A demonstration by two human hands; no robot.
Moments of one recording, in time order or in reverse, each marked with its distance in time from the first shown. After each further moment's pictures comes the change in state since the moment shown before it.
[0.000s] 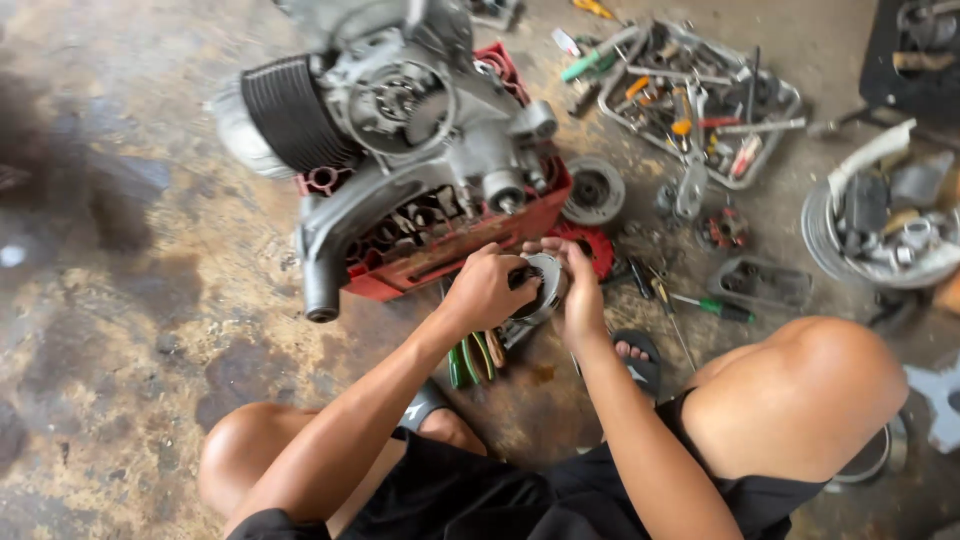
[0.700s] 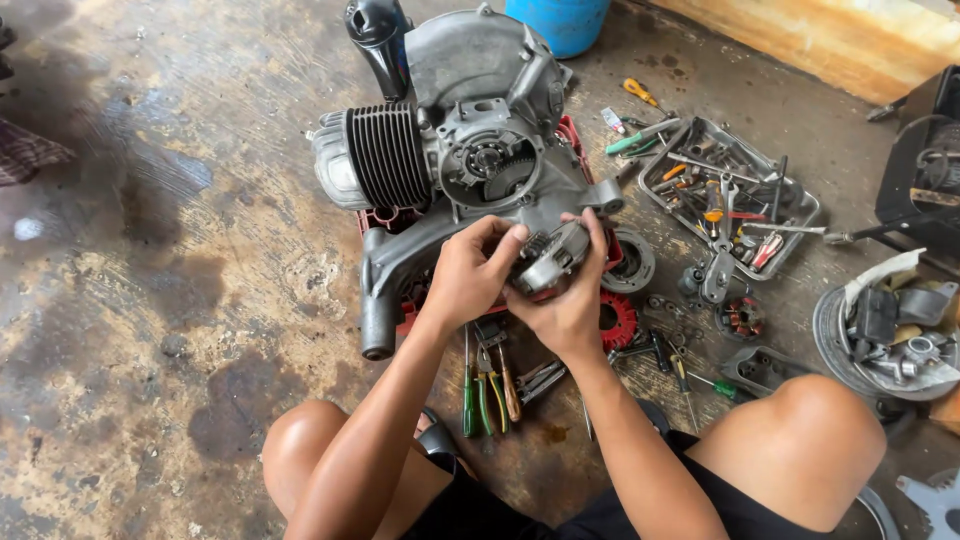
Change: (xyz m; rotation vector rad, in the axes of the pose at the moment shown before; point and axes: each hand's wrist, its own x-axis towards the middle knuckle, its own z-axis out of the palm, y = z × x) left_hand 0.002 -0.010 -0.128 -0.436 0.460 -0.089; right_hand 0.026 -0.017 0.150 -0.917 -0.277 -0.949
